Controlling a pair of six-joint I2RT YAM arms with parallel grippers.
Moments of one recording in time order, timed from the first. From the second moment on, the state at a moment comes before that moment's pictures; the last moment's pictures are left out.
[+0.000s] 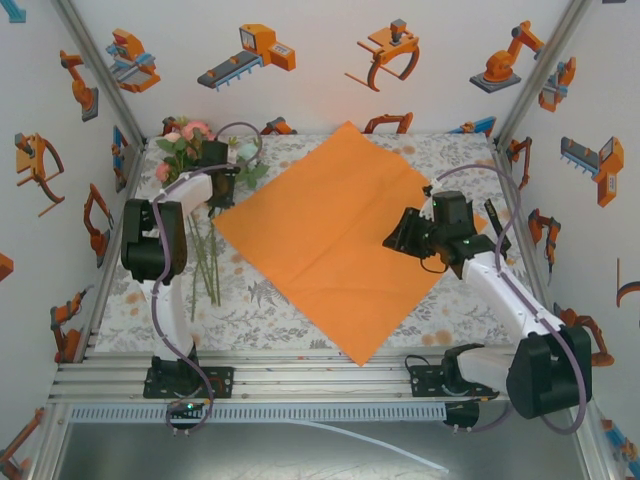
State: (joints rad) left arm -0.18 2.09 1.52 -0.41 -0.17 0.04; right arm 0.24 1.17 0.81 -0.38 -0.33 0.51
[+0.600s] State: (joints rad) left arm -0.19 1.68 1.53 -0.41 -0.17 -0.09; right arm 0.24 1.07 0.82 -0.42 -0.28 0.52
